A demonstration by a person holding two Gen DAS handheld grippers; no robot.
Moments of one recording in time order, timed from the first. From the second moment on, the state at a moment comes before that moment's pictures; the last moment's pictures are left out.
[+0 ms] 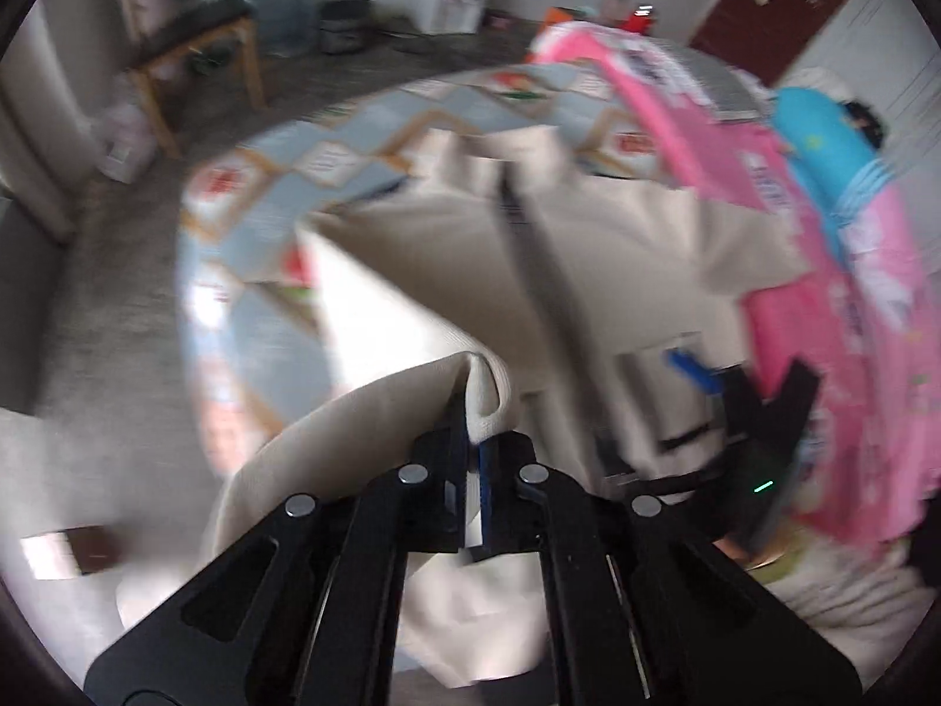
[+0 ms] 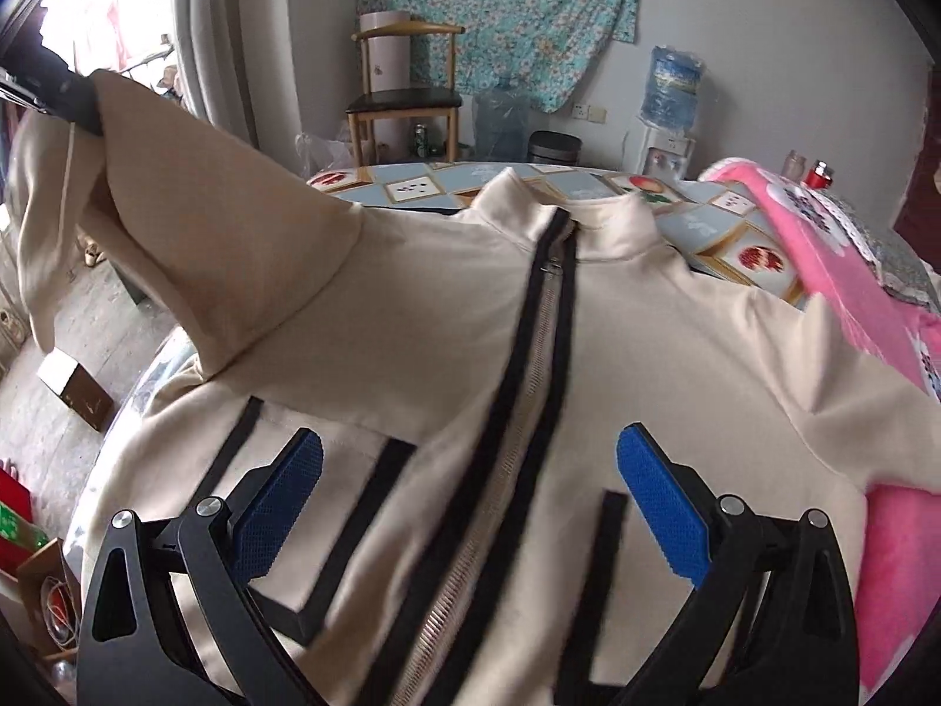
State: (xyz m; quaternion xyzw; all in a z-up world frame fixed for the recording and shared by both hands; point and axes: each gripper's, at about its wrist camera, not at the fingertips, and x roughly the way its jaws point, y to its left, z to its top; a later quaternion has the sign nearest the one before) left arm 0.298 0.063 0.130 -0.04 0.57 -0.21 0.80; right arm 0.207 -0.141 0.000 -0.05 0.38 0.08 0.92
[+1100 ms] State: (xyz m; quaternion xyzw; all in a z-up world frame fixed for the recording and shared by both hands) left arm 0.204 0.095 -0.051 -0.15 0.48 -0.10 0.86; right arm 0.205 -0.196 -0.040 0.02 0.48 0.12 0.87
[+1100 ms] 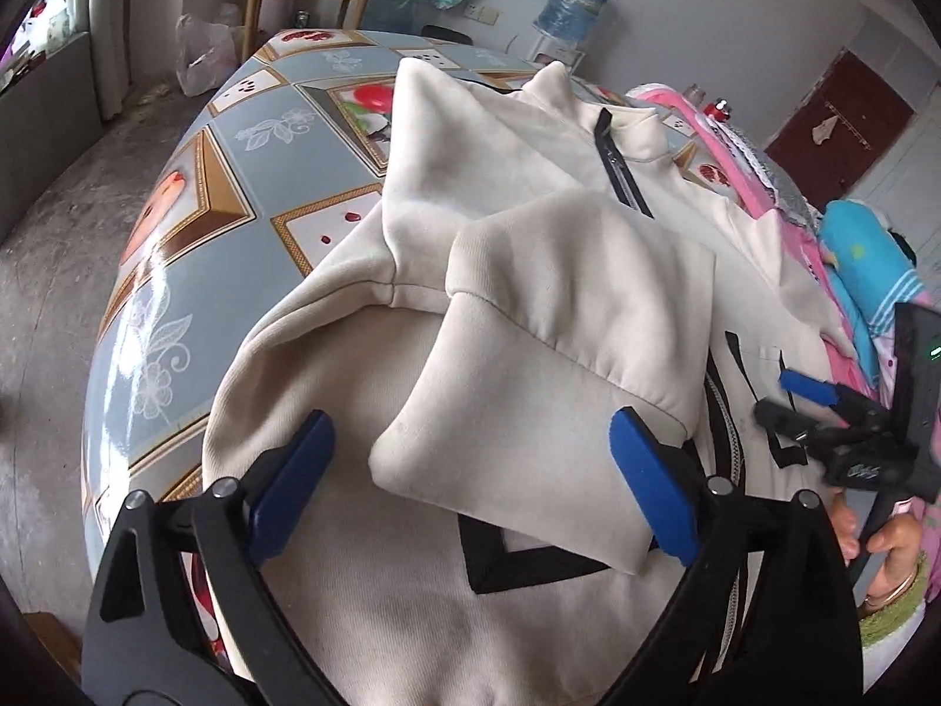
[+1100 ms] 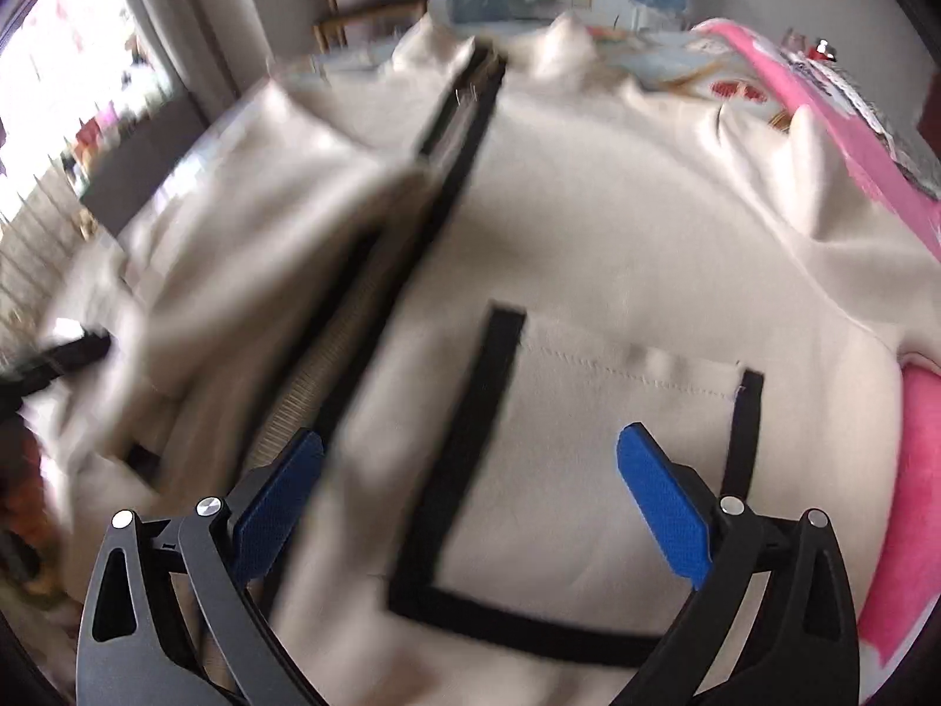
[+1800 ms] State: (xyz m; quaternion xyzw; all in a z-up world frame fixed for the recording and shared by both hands) left arm 0.204 0.109 -0.055 -0.18 0.47 -0.16 0.85; right arm 0.211 -0.123 -0.079 0.31 0.58 0.29 0.70
